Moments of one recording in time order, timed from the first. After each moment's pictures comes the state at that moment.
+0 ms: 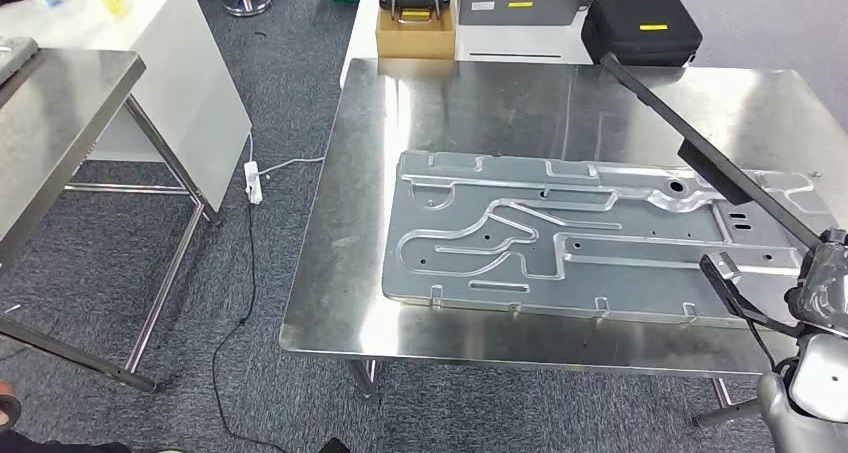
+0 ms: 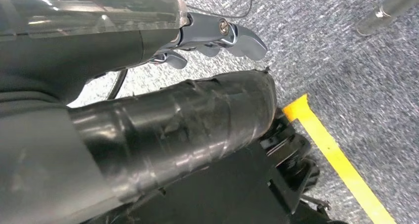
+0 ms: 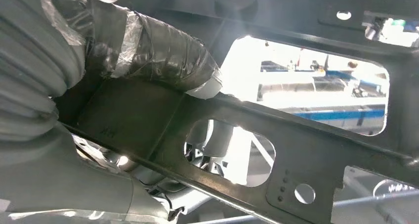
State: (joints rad) left arm -0.14 -0.23 0.90 -0.21 -1.35 0.11 -0.19; right arm -0.27 -0.44 -0.16 -1.22 1.49 -0.65 0.29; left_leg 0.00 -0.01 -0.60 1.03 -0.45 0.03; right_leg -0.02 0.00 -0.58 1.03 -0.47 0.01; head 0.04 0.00
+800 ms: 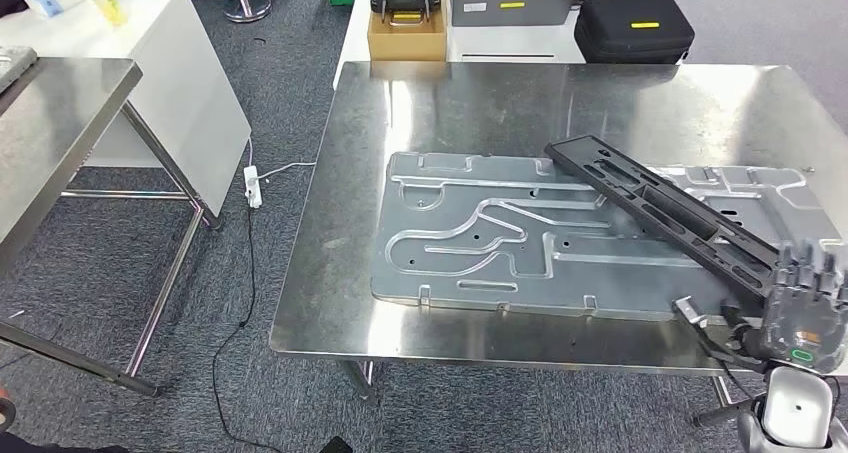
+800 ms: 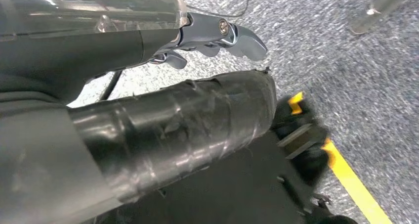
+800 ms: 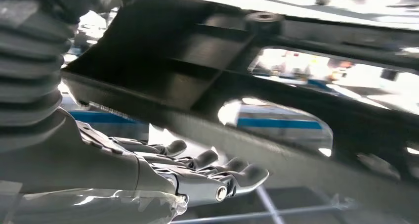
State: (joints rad) left arm -0.14 -0.23 0.88 -0.21 -1.32 0.12 -0.19; right arm -0.22 -0.45 -0.04 -1.04 1.44 -0.70 0.25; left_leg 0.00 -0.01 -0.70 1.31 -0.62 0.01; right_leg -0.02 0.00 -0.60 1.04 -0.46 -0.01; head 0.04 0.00
